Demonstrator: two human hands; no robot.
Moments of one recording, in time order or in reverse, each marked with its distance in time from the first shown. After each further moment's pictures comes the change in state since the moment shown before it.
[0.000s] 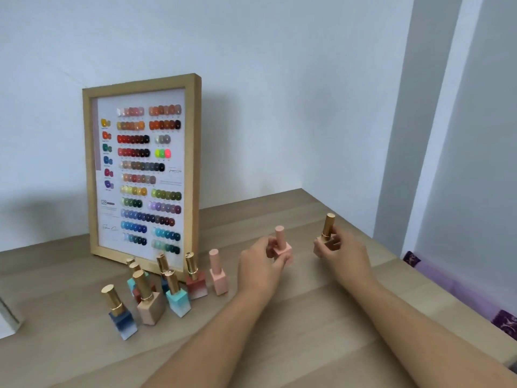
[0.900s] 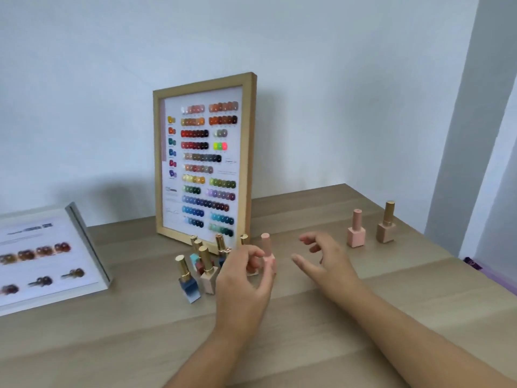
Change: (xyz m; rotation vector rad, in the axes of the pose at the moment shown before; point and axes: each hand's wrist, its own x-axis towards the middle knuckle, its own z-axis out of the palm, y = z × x) left_hand -0.078 -0.022 -0.102 0.094 0.347 0.258; right_hand -0.063 -0.070 0.049 0.144 -0.297 -0.313
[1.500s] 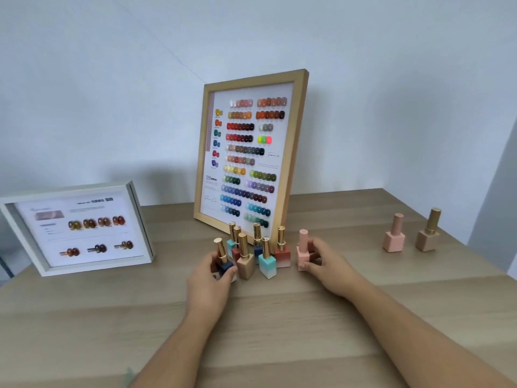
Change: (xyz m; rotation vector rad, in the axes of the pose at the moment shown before) left_hand -0.003 -0.091 -0.068 0.068 -0.016 -0.569; right_hand 0.017 -0.013 0.049 0.096 -0.405 0.105
